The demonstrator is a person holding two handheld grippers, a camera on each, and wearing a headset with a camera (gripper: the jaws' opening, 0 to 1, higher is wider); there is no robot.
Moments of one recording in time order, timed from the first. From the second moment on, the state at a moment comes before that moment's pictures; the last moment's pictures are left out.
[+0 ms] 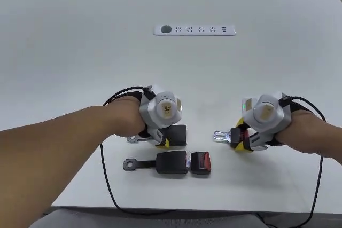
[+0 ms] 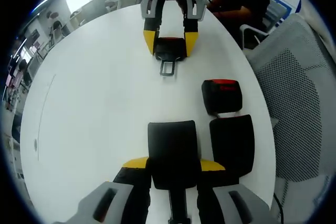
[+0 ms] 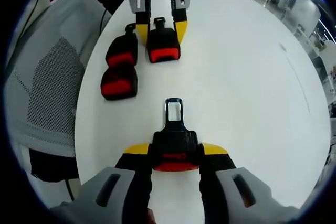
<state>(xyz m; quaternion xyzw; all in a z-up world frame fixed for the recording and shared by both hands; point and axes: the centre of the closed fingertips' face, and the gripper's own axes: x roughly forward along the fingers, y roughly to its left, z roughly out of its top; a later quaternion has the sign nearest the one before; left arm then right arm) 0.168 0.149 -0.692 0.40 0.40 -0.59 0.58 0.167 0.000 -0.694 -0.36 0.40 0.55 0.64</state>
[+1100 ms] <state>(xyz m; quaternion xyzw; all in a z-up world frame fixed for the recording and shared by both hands) 0.168 0.150 -0.693 0.39 0.40 -0.59 0.59 0.170 0.079 -0.693 -0.37 0.36 0.59 0.62</state>
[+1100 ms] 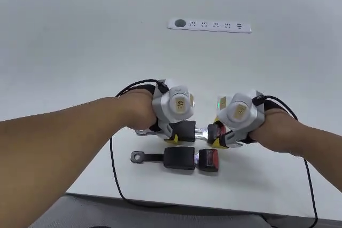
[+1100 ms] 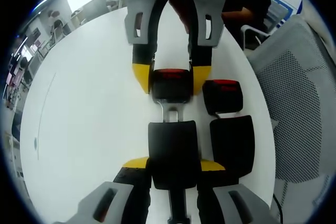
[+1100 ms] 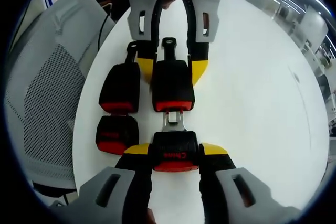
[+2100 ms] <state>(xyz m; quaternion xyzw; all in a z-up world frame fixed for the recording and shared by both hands) 0.169 0.150 -0.694 0.40 0.40 -0.59 0.58 0.170 0.104 -0.693 -0.36 0.36 0.59 0.62</state>
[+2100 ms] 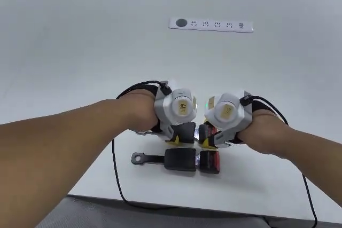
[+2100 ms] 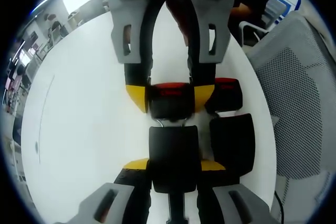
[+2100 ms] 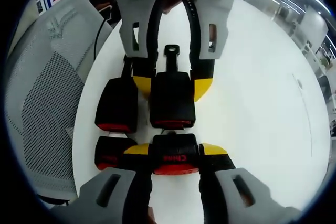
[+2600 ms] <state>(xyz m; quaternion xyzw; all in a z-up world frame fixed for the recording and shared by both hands) 0.169 0.152 -0.696 0.39 0.40 -0.58 0.59 0.172 0.089 -0.693 -0.37 0.37 0.58 0.62</state>
